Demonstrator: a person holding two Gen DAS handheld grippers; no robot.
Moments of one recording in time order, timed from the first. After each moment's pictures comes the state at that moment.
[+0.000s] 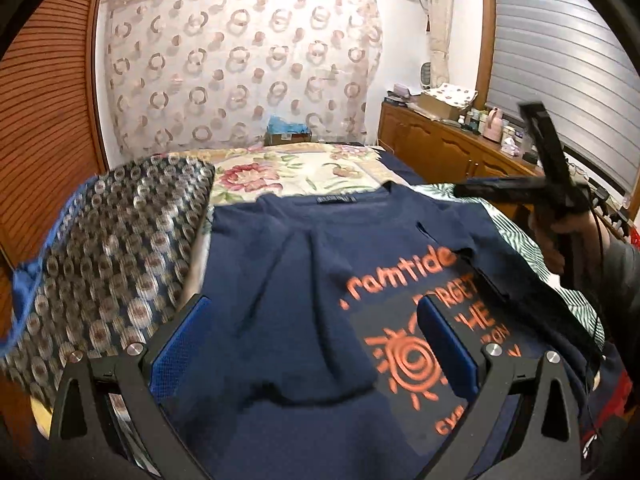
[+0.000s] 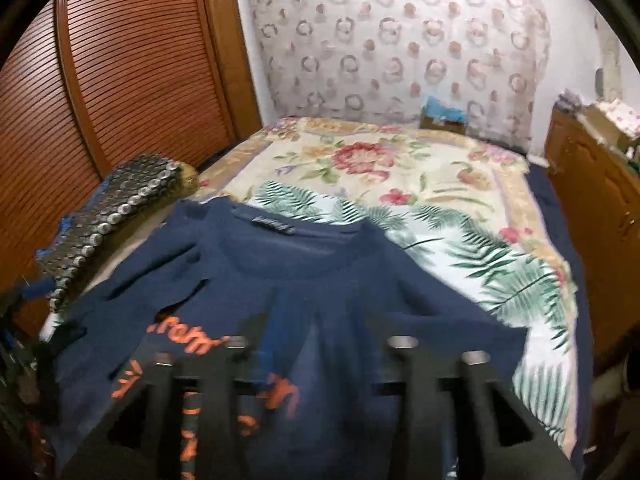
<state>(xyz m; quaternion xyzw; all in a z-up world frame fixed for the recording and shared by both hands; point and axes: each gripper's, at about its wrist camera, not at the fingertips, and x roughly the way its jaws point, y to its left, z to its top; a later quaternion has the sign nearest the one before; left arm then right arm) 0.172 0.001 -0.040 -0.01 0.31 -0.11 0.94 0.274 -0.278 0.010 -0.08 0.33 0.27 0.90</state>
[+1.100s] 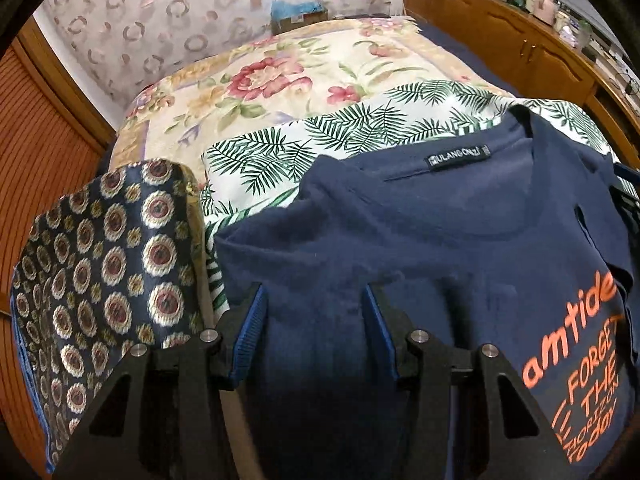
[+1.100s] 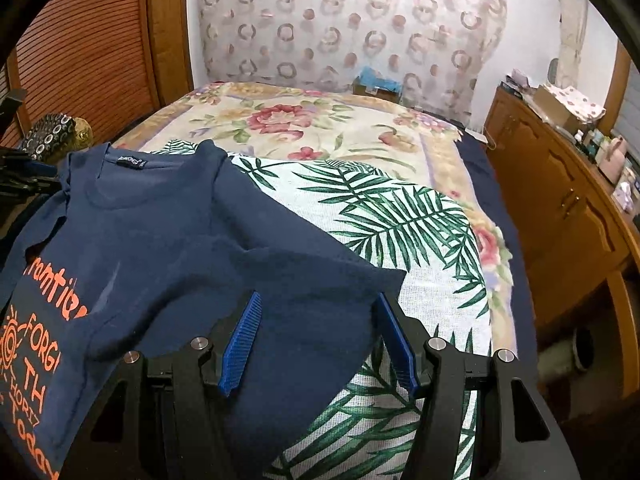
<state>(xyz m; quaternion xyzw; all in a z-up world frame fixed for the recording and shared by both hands) 0.380 0.000 -0.091 0.11 0.53 -0.06 0.84 0.335 -0.308 -0.055 -0.13 0.38 0.16 0.90</state>
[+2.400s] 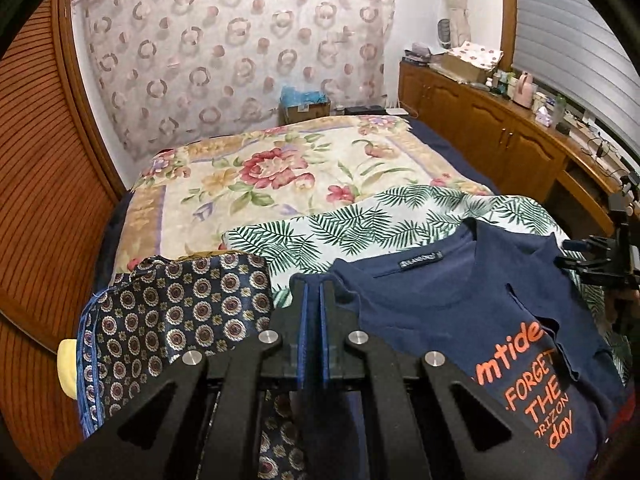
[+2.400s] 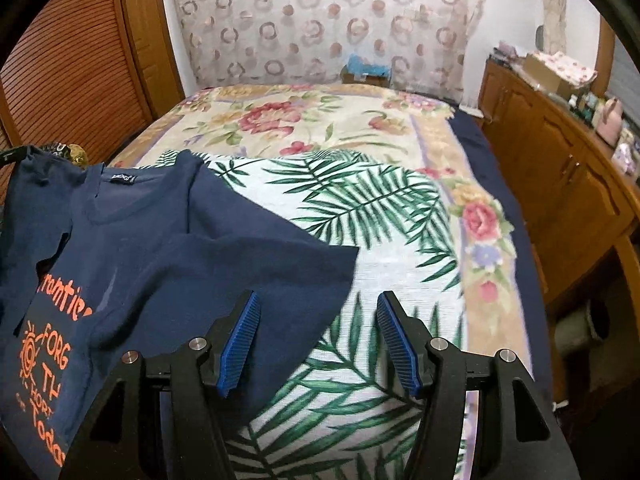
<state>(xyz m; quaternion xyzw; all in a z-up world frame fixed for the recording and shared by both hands) 0.335 0.042 0.006 0.05 0.39 -0.10 0.92 0.328 -0.335 -0.049 -0.07 0.41 0.16 0.90</state>
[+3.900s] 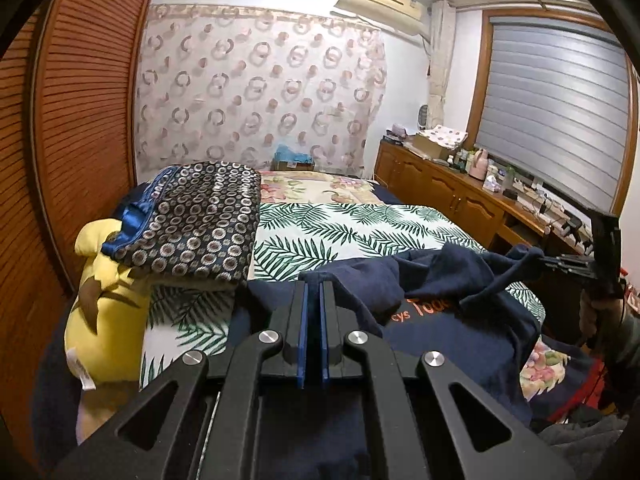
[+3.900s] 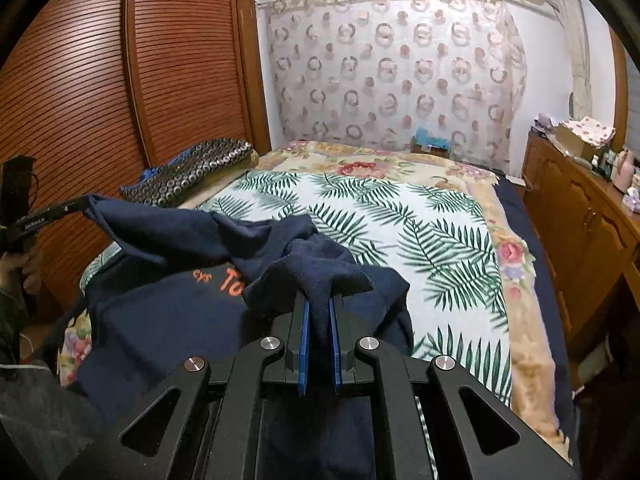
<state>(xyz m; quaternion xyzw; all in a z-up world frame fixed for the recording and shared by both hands) -0.001 0.078 -0.011 -0.07 0.25 -0.12 0.96 -0.001 -0.371 0.021 -0.08 0.27 0.26 0.92</state>
